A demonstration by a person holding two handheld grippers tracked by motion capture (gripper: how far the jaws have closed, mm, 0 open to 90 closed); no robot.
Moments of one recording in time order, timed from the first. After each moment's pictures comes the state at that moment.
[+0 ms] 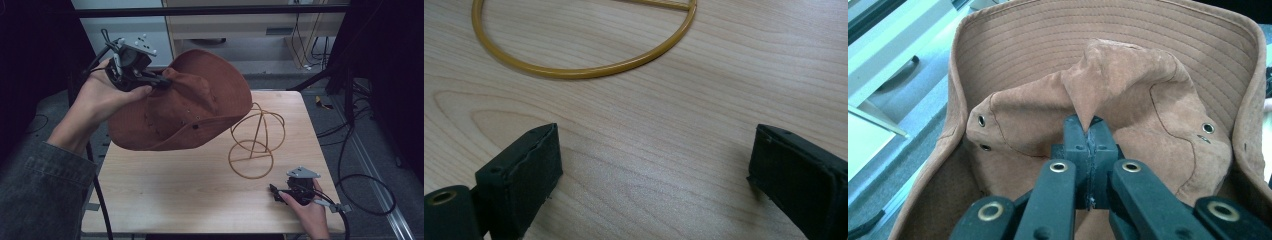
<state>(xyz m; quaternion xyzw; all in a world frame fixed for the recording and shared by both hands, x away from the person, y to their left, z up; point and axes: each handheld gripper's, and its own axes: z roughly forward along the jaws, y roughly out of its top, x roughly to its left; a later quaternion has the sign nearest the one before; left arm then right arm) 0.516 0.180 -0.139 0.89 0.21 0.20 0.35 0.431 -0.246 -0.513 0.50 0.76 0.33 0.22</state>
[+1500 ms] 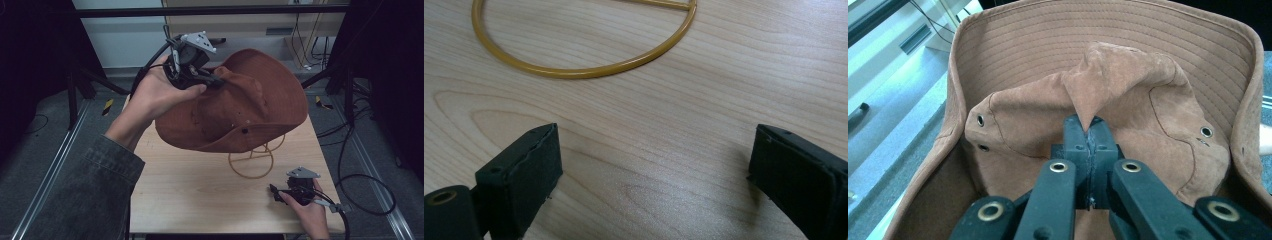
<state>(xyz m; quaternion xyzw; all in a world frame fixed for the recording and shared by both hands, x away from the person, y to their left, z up) 0.515 0.081 -0.138 0.89 0.14 0.16 0.40 0.430 -0.246 -0.513 0.51 0.76 0.34 0.22</state>
